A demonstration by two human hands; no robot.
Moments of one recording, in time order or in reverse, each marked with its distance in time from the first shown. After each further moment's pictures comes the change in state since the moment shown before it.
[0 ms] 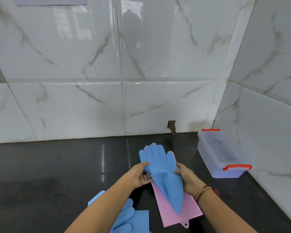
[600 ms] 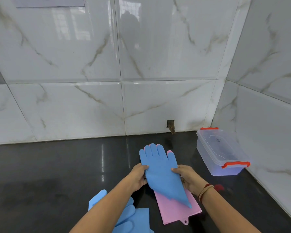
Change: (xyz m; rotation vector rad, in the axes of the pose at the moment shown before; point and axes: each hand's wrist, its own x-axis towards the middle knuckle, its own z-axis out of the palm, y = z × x) left_hand 0.002 -0.011 -0.005 0.099 -0.008 0.130; right_hand -0.008 -0.006 -0.003 -0.216 0.088 0.057
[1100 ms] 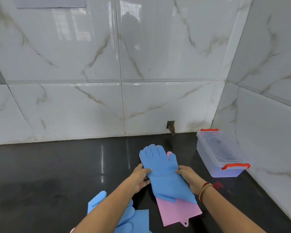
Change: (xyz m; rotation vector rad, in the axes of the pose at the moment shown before) left_hand 0.002 -0.003 0.003 0.013 0.011 0.001; right_hand 0.009 0.000 -0.006 -0.137 0.036 0.007
